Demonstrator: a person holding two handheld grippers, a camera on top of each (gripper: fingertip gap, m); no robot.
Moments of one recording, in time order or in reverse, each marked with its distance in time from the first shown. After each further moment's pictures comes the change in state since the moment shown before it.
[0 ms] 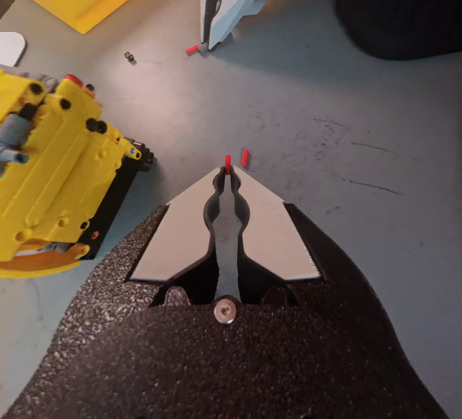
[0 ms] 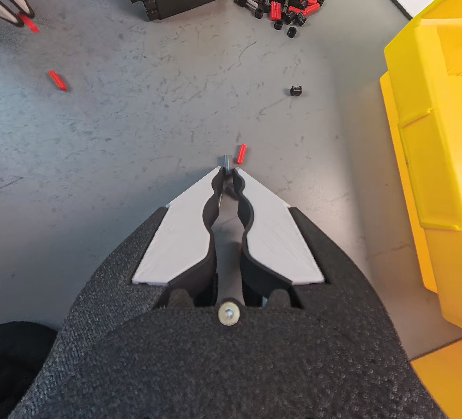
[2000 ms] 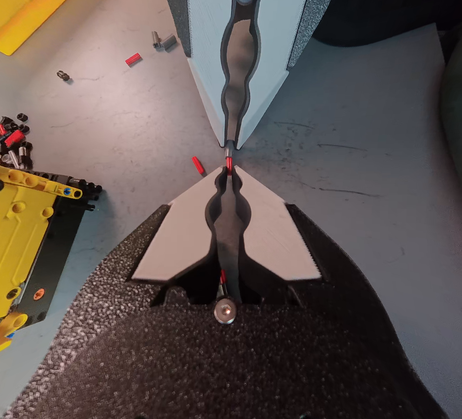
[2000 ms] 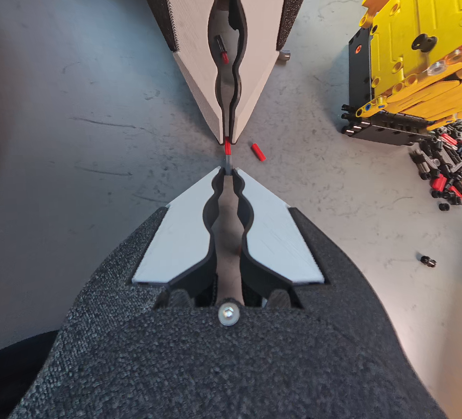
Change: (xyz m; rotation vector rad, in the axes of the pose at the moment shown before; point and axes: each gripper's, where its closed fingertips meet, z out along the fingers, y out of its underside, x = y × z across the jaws) left arm 0.039 -0.002 0.027 -0.032 0.105 0.109; right arm -0.135 -0.036 0.011 0.125 -0.330 -0.483
